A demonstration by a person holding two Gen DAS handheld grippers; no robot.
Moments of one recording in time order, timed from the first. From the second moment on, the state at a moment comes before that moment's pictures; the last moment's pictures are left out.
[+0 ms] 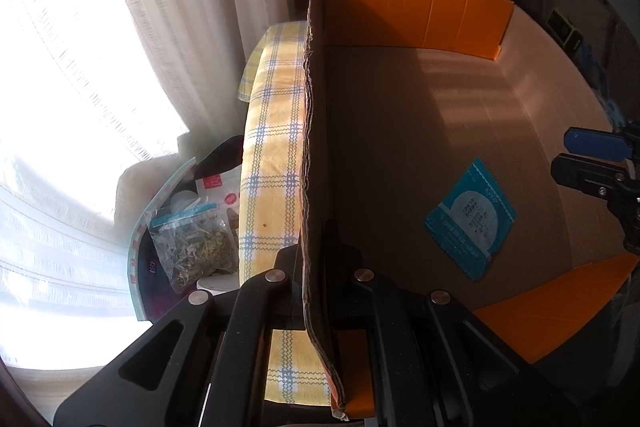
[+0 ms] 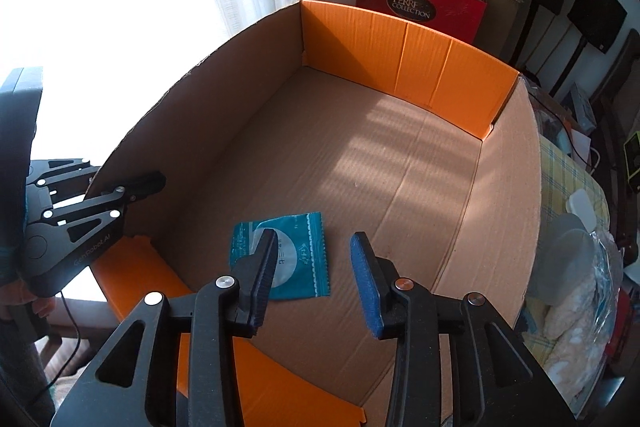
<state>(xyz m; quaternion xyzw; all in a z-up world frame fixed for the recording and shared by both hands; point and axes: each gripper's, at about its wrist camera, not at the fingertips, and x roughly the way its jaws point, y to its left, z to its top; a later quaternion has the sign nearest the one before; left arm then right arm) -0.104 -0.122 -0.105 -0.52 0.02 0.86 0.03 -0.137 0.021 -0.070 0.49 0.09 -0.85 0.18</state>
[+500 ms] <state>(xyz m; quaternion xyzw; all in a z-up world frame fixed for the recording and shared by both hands) -0.104 -0.122 -0.106 -0.52 0.02 0.85 0.03 -0.123 0.087 -0.046 0.45 0.07 -0.88 0.14</state>
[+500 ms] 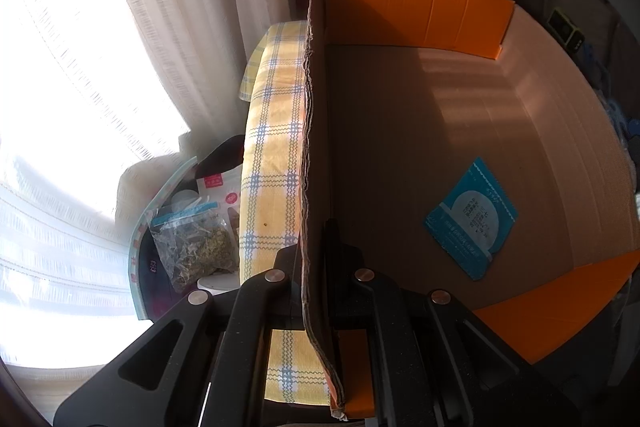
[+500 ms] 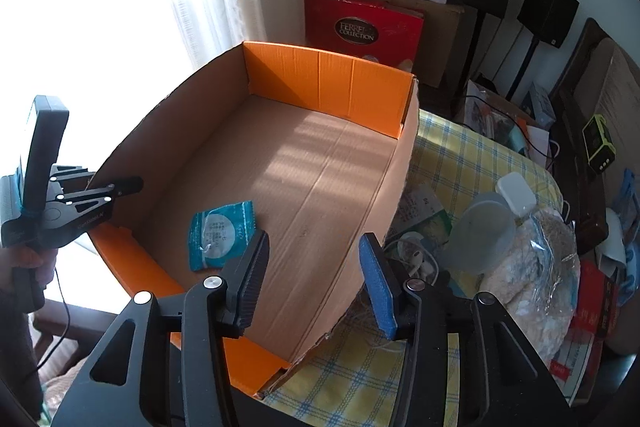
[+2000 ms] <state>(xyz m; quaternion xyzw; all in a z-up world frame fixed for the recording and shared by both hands) -0.102 -0.126 -0.106 -0.52 0.02 0.85 0.03 -0.132 0.182 -0.100 0.49 -0.09 -0.86 0.10</state>
